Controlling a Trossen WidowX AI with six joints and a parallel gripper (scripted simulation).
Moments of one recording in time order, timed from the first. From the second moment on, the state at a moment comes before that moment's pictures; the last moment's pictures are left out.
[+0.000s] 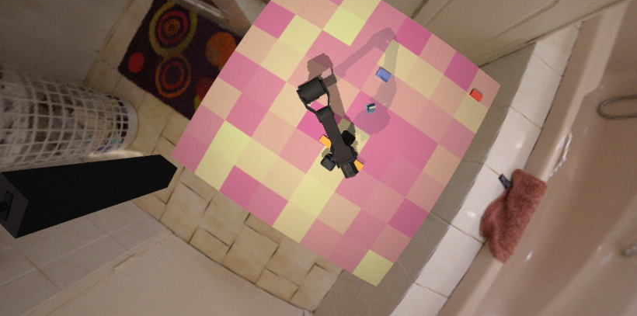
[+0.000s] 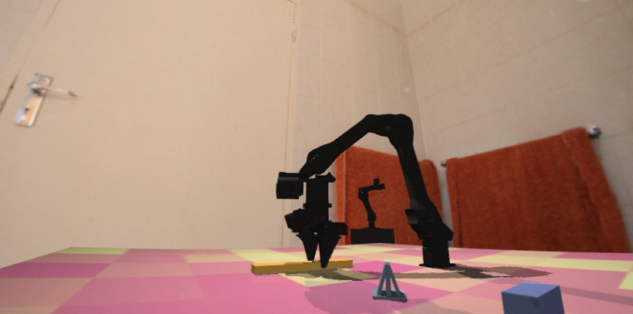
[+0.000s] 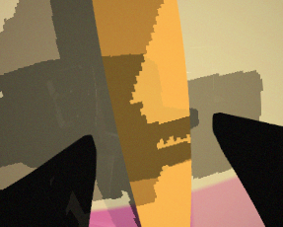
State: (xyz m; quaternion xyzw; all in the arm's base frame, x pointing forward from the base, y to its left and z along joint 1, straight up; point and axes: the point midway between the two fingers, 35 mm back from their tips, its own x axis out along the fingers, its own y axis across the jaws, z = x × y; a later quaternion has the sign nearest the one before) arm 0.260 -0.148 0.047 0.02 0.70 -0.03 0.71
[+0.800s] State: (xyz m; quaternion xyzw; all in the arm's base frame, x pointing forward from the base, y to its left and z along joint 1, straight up) arm 0.257 -0.147 0.055 0.02 0.71 -0.03 0.71
